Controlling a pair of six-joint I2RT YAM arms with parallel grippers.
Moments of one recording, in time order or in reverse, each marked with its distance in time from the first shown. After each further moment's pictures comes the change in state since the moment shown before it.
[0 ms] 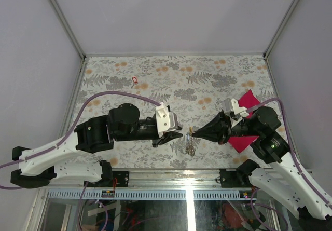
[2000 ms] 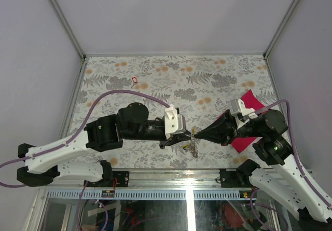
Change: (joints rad) left arm 0.000 0.062 -0.019 0.104 0.117 -0.001; right arm 0.000 -0.025 0.014 0.089 -0.032 0.085
